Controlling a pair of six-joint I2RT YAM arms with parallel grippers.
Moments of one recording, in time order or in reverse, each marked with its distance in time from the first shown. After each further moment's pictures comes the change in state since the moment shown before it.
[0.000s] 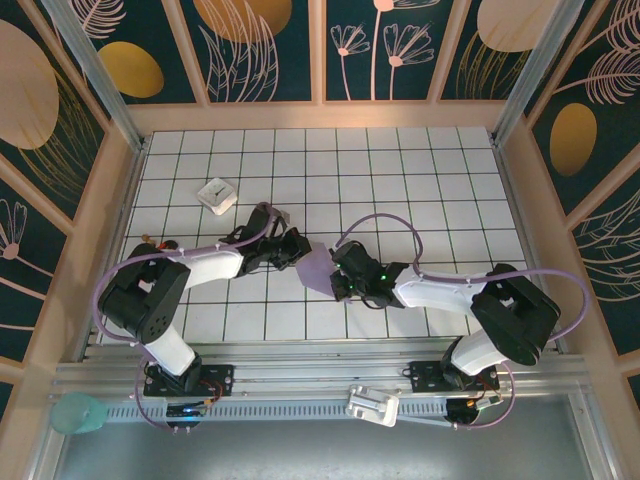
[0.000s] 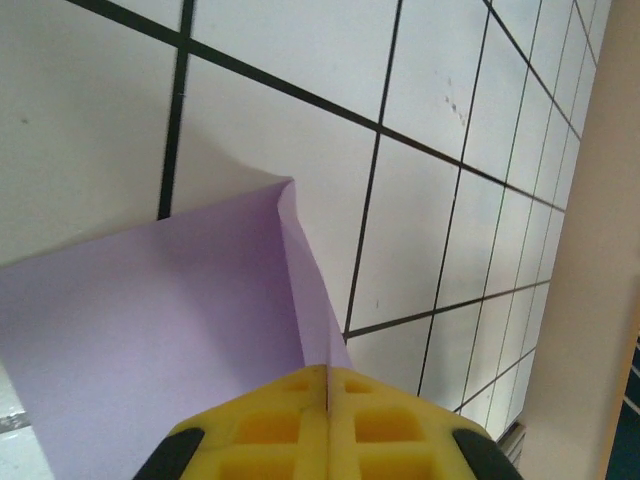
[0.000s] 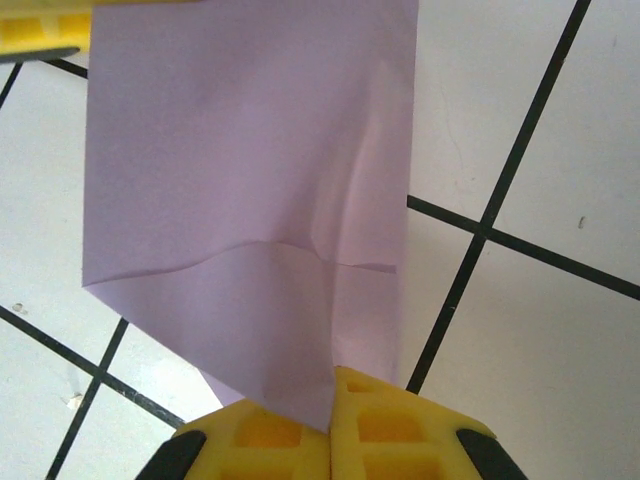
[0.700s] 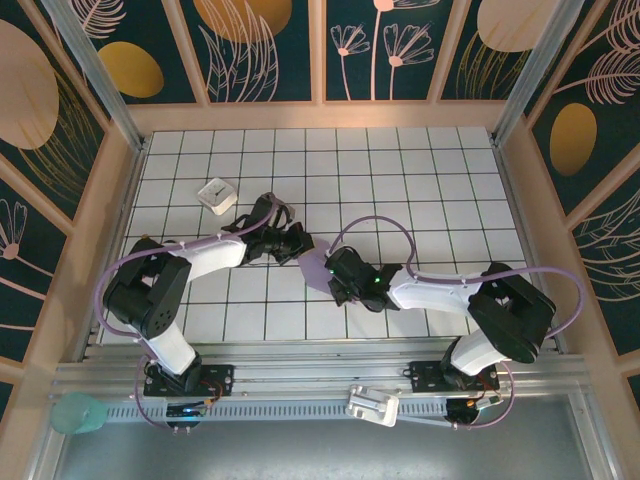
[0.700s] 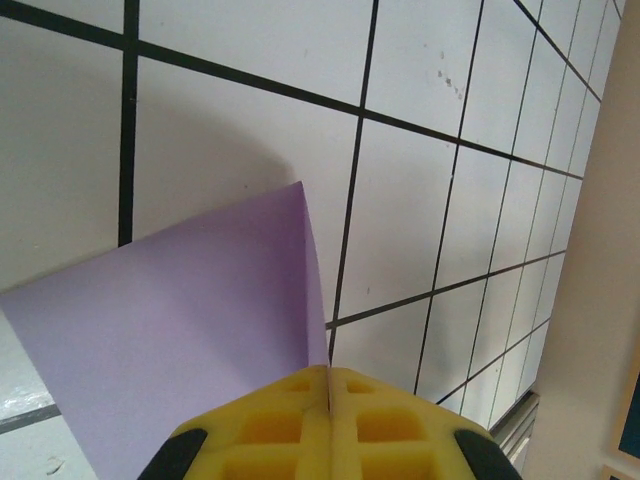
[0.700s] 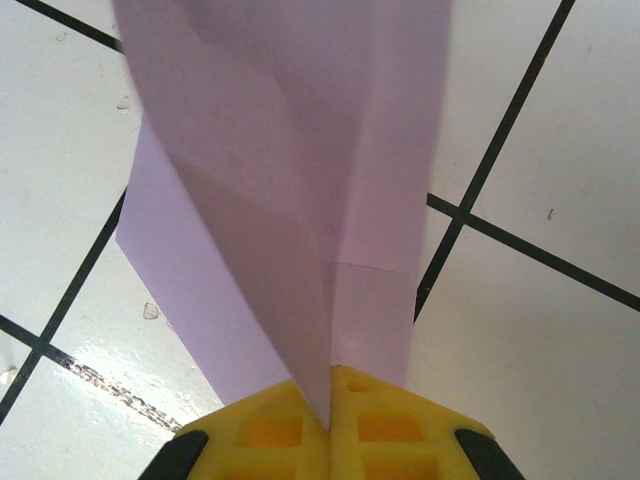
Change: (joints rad) left arm 0.017 0.039 0.122 -0.160 0.057 0.079; right arm 0.053 0.021 0.031 -0.079 0.106 -0.063
